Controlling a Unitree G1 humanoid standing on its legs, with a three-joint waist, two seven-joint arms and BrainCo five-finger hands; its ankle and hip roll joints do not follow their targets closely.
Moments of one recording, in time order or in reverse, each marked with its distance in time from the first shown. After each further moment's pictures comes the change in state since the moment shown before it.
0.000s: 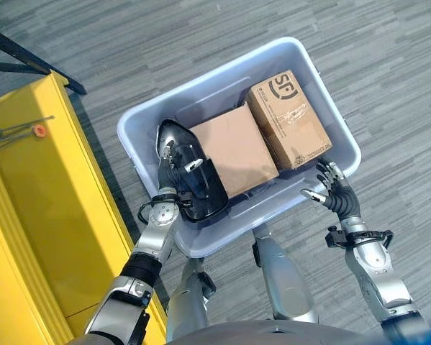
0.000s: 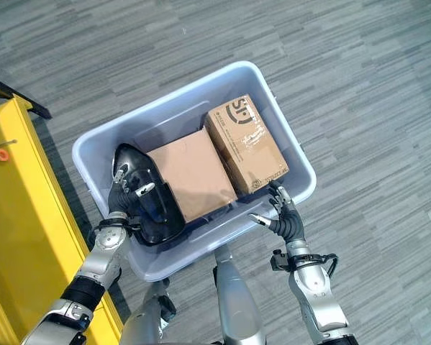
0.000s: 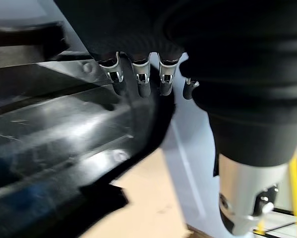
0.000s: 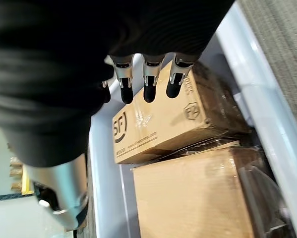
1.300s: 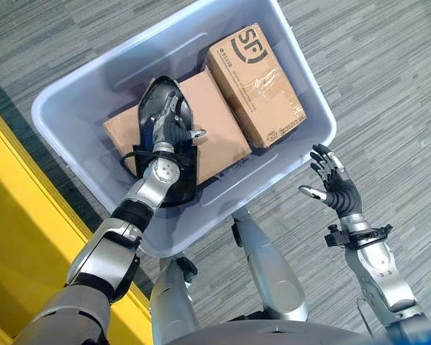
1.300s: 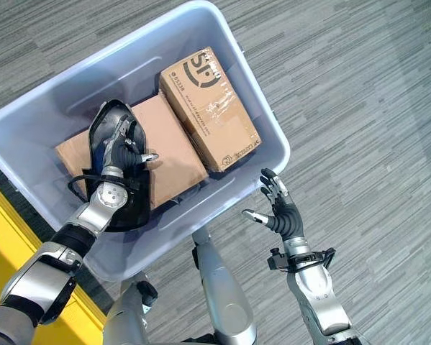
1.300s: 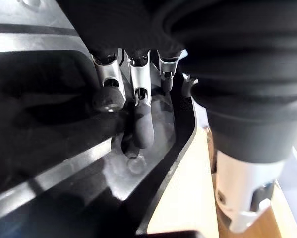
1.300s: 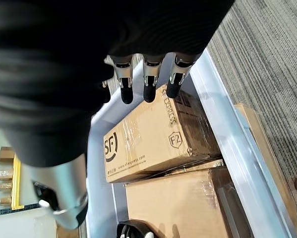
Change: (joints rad) left arm -0.379 0.165 -0.231 0.203 0.434 0.055 0.080; right arm 0.009 -0.044 0.034 -0.094 0.067 -0.079 0.023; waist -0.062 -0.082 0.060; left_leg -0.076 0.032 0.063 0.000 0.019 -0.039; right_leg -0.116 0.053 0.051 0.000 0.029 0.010
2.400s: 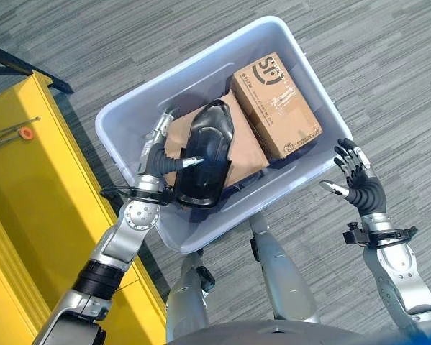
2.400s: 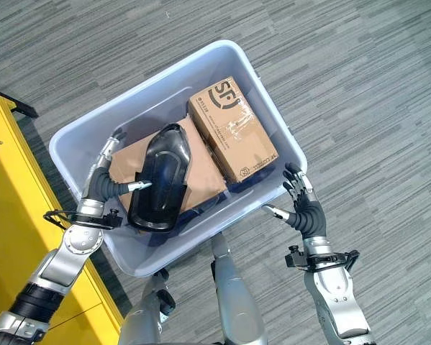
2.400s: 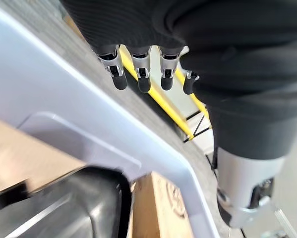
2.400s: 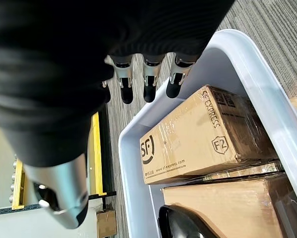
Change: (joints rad) left arm 0.547 0.105 0.245 -0.732 0.075 -0.065 -0.103; right arm 0.039 -0.037 -0.114 -0.020 -0.001 -0.013 -0.014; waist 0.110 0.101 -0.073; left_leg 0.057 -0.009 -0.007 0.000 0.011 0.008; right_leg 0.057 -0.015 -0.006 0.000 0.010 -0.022
